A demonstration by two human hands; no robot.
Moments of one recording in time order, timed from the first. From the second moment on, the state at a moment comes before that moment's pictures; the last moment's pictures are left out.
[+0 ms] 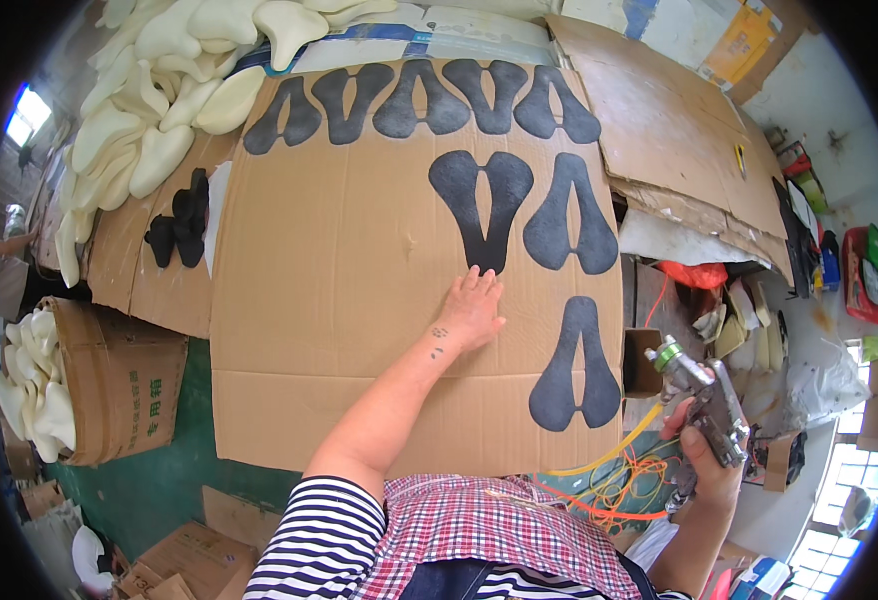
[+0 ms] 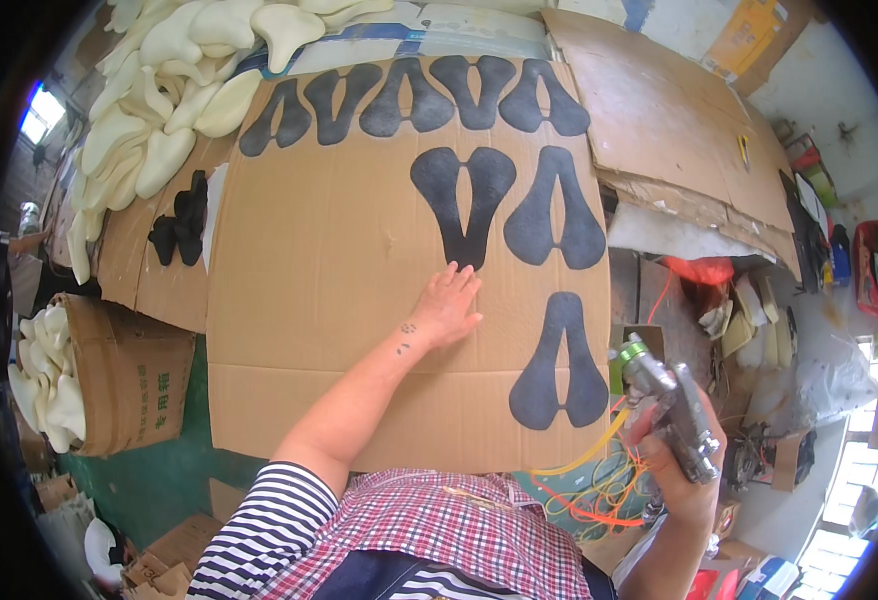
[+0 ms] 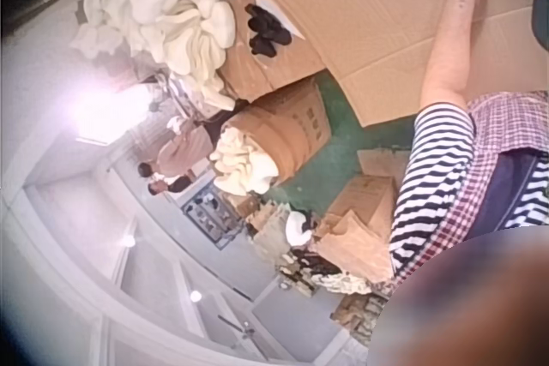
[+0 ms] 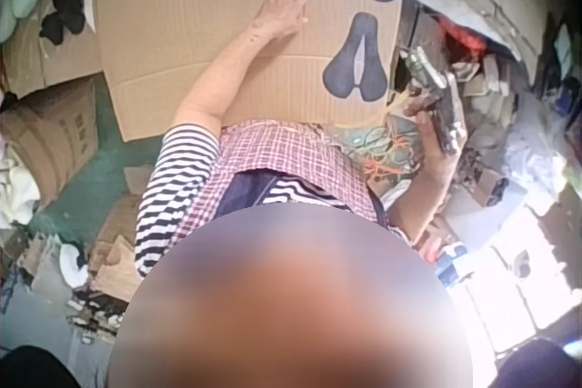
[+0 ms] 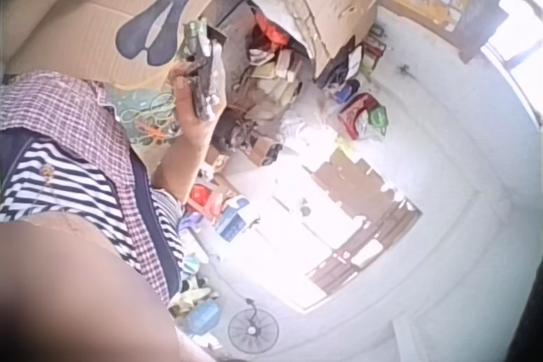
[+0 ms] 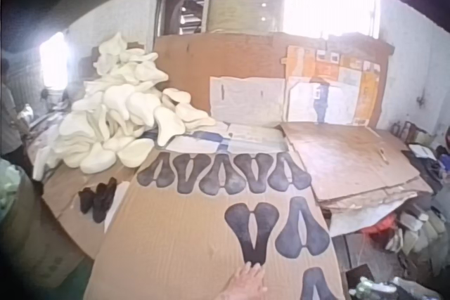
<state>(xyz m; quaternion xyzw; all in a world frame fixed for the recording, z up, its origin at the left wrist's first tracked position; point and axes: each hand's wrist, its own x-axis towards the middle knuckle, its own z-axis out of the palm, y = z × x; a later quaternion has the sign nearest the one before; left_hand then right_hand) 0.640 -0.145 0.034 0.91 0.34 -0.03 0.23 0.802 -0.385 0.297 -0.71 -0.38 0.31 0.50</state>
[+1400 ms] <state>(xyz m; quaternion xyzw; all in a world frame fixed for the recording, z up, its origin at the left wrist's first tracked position) 0.443 -0.169 -0.012 0.64 0.68 0.27 0.23 0.801 -0.393 0.301 -0.68 -0.41 0.39 0.46</state>
